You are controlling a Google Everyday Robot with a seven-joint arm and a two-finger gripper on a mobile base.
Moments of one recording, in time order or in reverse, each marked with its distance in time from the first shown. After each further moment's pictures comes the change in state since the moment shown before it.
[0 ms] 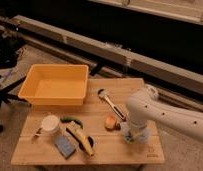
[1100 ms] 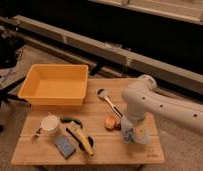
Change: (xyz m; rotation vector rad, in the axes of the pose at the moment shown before) arm -0.002 -0.021 -0.058 0.033 0.048 -0.051
